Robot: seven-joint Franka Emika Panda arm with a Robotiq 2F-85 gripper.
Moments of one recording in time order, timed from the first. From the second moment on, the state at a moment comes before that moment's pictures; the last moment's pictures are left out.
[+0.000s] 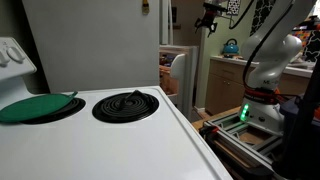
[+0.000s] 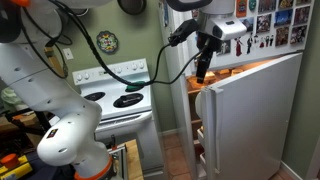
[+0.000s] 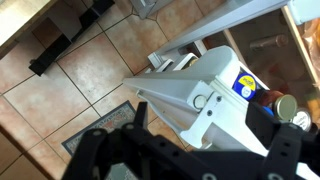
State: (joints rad) arm -0.19 -0.28 -0.10 -2.03 0.36 1.66 0.43
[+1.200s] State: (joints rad) arm -0.19 -0.02 -0.16 -1.89 0.50 1.58 0.34
